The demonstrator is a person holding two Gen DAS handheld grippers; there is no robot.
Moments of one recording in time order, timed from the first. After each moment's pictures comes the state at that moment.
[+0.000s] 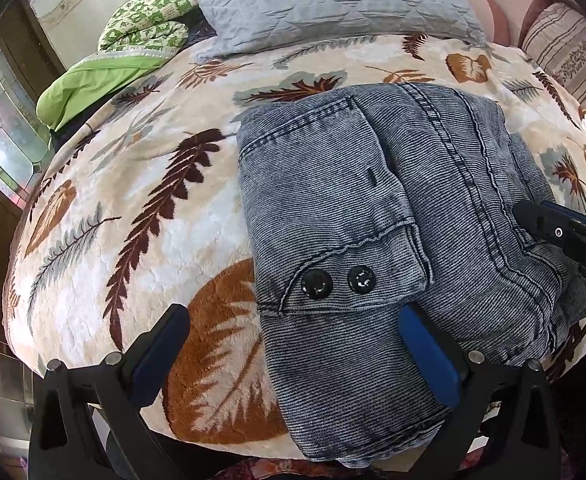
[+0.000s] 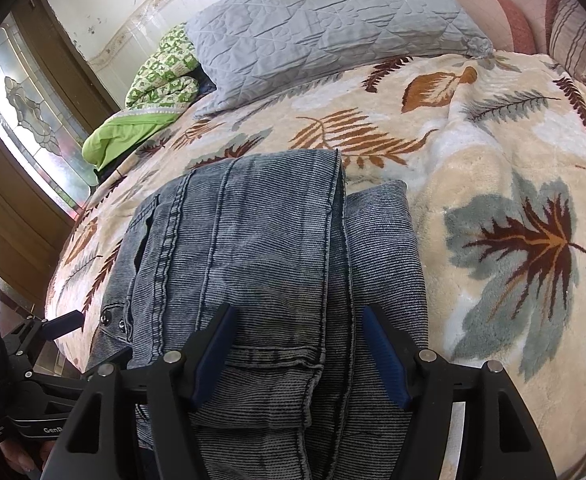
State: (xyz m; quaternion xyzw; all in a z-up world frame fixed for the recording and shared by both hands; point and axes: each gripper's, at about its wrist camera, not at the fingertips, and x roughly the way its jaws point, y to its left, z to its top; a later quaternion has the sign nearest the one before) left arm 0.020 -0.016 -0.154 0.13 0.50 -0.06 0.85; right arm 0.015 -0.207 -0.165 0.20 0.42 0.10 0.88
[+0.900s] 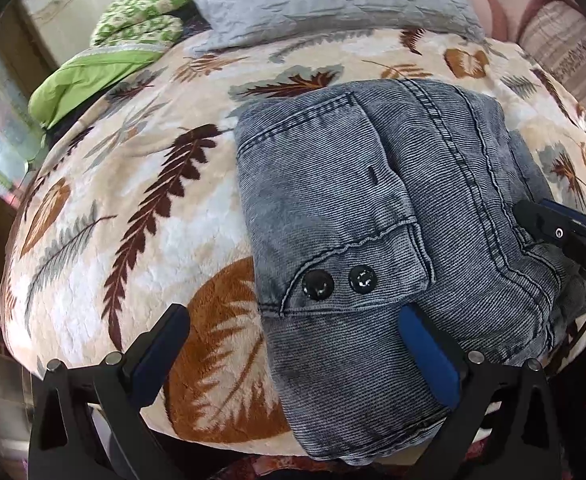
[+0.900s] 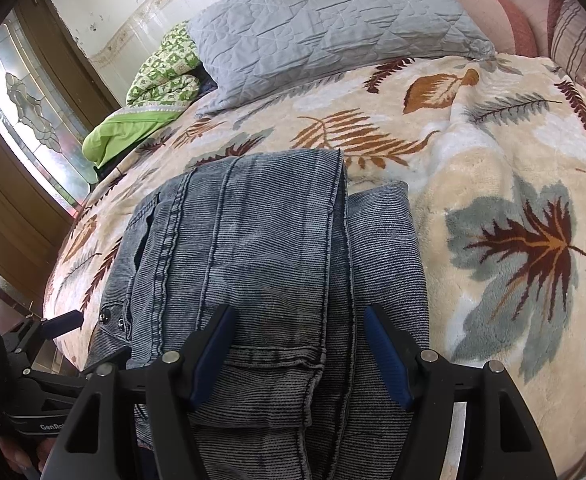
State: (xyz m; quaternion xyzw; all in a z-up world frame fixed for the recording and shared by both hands) left arm 0.028 -0.012 -0.150 0.14 0.52 -0.08 0.84; right arm 0.017 -0.208 -0.165 0.20 0.42 0.10 0.88
